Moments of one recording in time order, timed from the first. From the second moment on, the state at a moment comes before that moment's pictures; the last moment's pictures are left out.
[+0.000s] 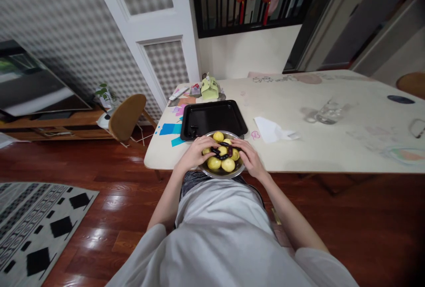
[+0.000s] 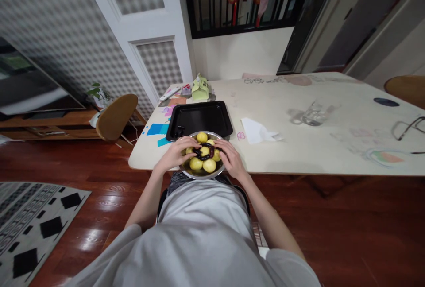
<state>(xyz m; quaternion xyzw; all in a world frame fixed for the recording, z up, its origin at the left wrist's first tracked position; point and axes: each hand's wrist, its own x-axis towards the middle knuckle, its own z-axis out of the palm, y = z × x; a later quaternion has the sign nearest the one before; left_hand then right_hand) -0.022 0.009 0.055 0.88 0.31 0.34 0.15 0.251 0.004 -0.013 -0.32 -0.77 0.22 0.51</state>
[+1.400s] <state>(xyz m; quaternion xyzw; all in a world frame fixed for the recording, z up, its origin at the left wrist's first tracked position) -0.066 0.122 0.039 0.76 0.60 0.24 0.04 0.251 0.006 -0.017 -0.31 -0.77 0.22 0.51</state>
